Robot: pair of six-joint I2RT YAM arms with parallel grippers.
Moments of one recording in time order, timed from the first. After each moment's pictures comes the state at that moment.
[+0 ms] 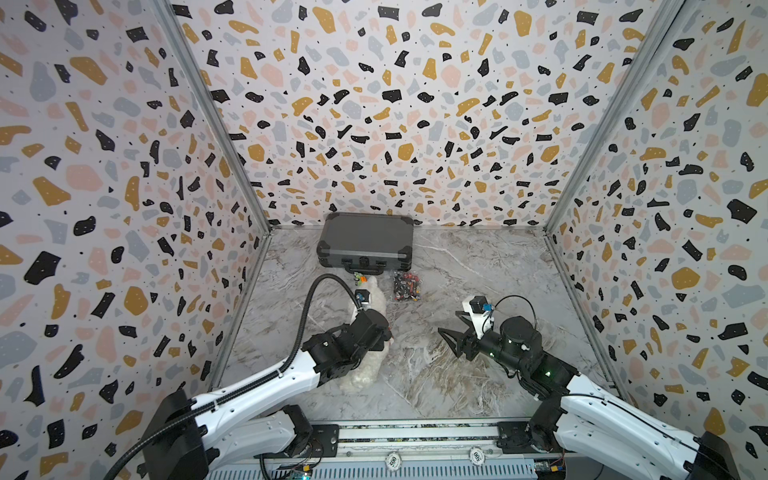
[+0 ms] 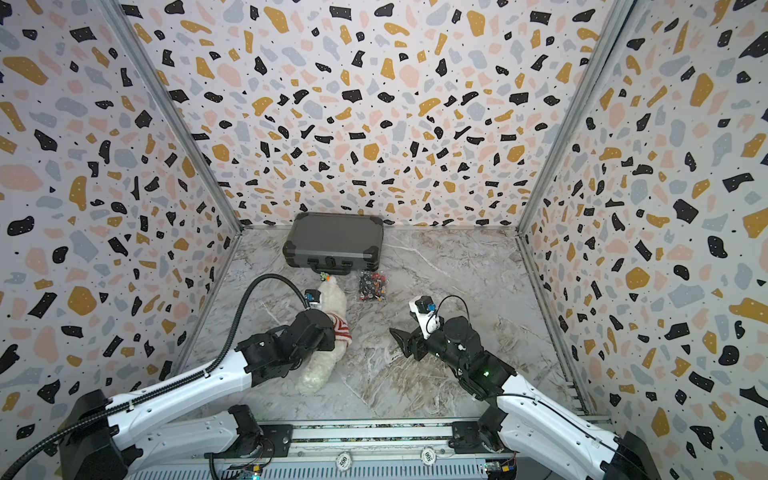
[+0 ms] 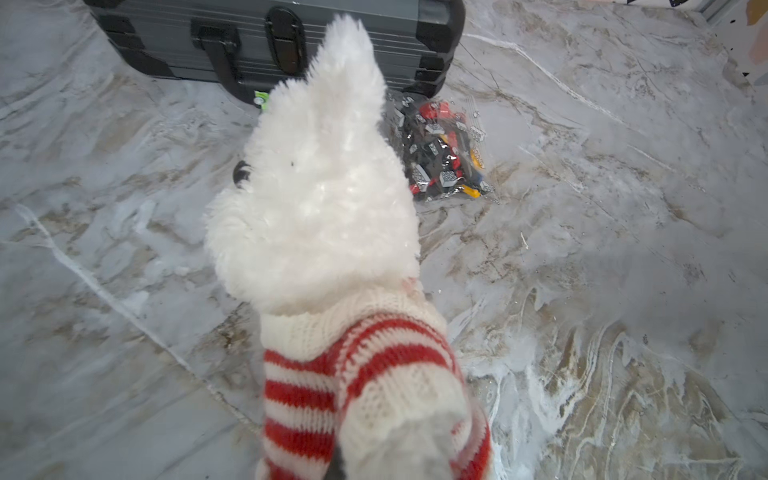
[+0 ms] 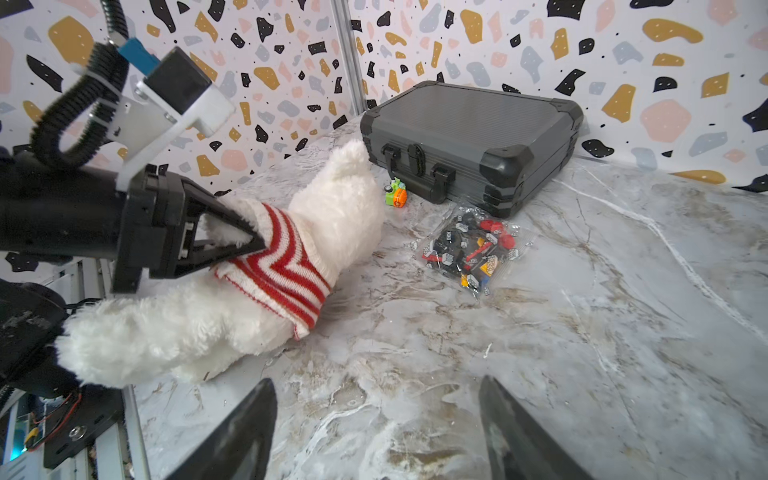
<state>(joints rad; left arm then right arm) -0.90 1.10 0.73 -0.45 -0.45 -0.68 0.77 0.77 0.44 0.06 -0.12 0.16</state>
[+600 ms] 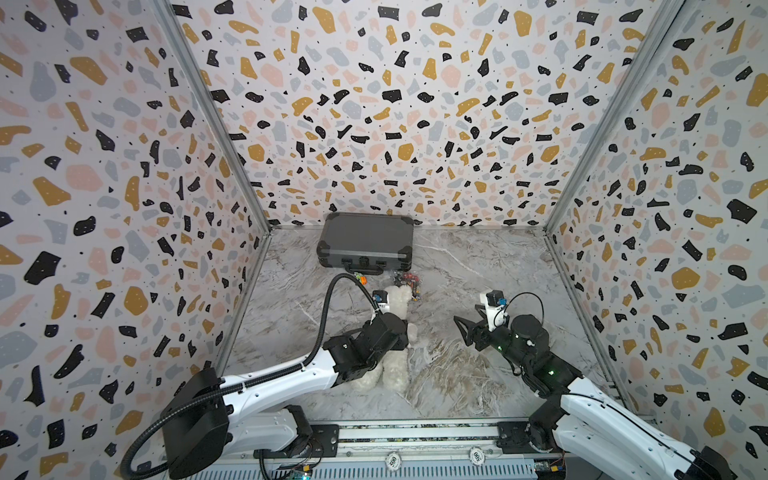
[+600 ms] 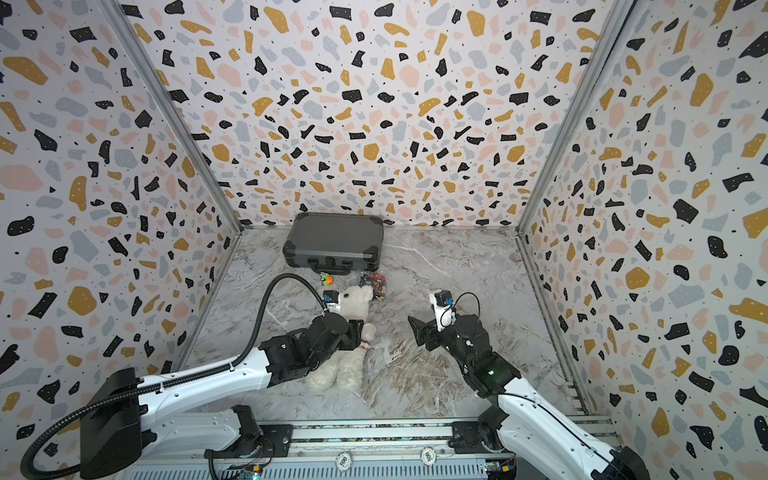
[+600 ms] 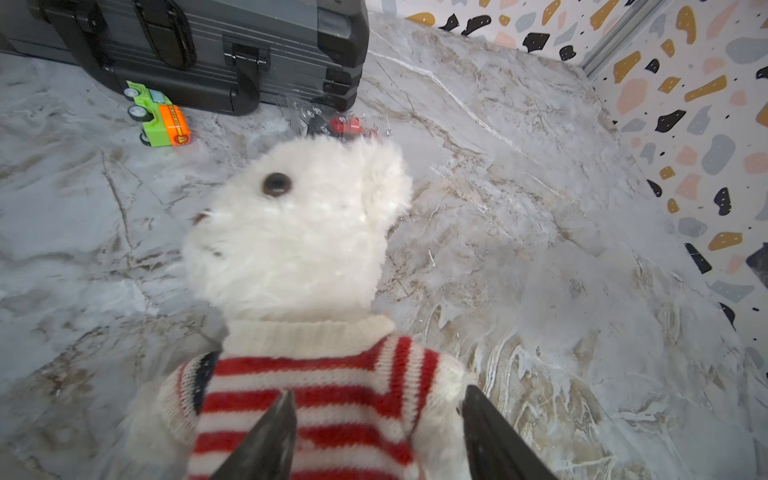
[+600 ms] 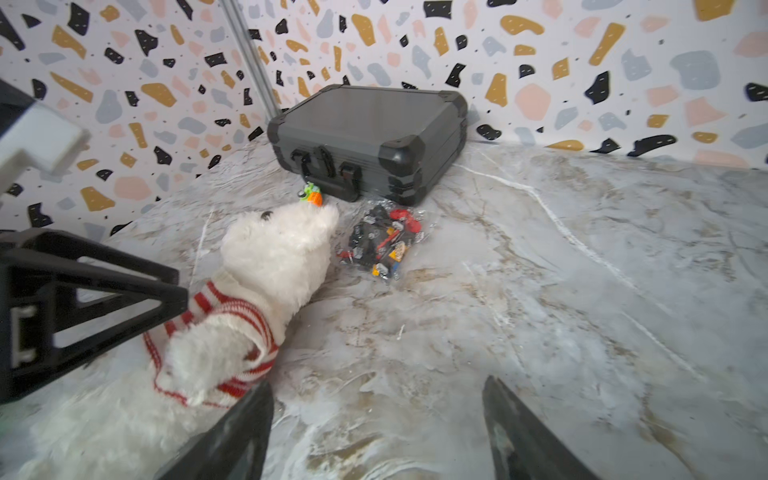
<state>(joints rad) -0.98 1.20 0.72 -0.22 -0.42 -0.74 0.59 0.74 0.38 0.08 -0.05 0.18</state>
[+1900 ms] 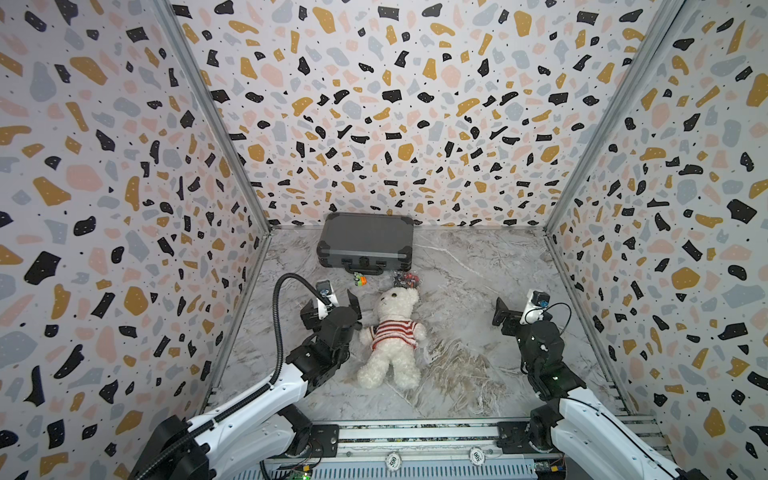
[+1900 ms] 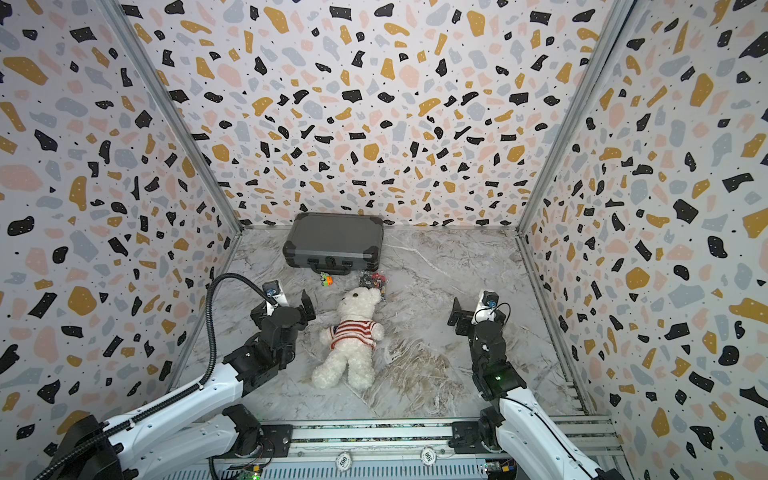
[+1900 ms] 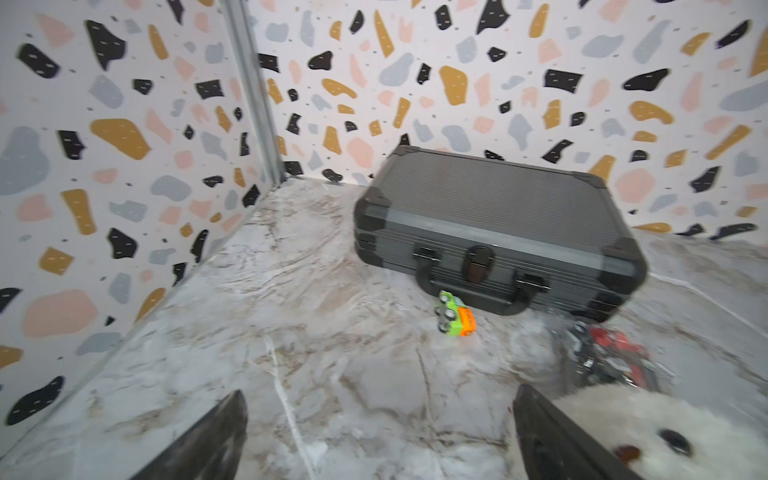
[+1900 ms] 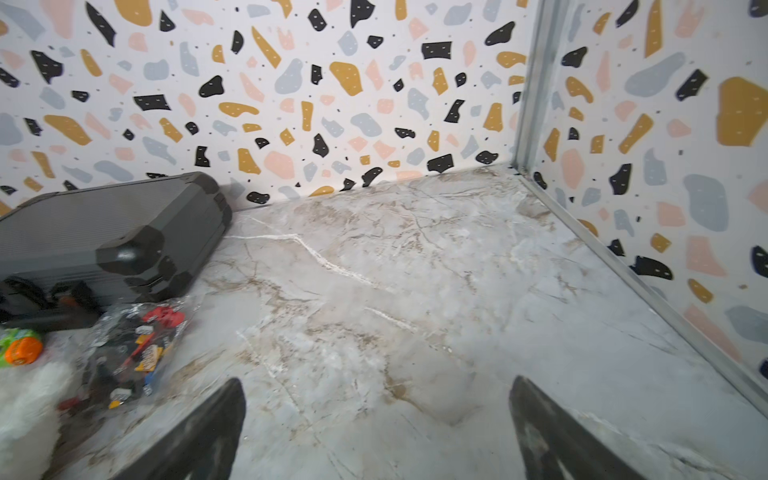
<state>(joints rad) -0.64 0.96 0.47 0.09 -0.88 -0.34 0.34 0.68 0.21 0.28 0.38 0.21</state>
